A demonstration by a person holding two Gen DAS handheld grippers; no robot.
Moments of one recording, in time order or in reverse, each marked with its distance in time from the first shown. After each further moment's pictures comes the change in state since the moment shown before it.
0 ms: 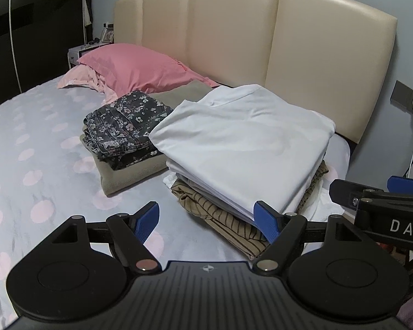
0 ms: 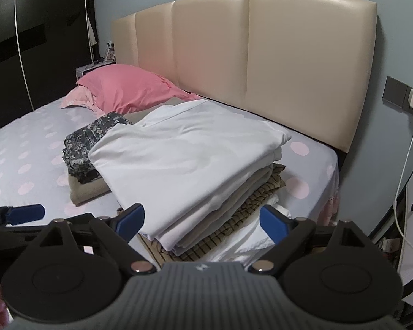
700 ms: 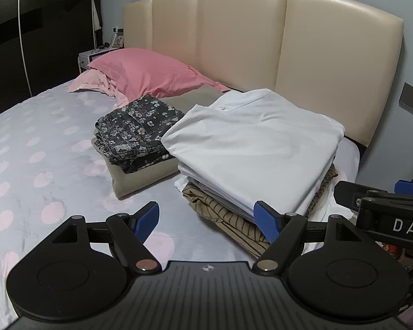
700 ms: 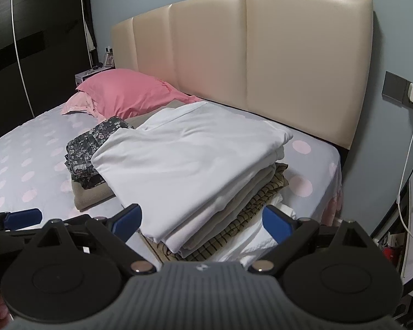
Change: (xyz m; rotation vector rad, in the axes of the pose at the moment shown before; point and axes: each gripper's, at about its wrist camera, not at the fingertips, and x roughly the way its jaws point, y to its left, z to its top) left arm -0.004 0.000 0.000 0.001 -0.022 0.055; right arm -0.001 0.002 0.000 0.030 -0.004 0.006
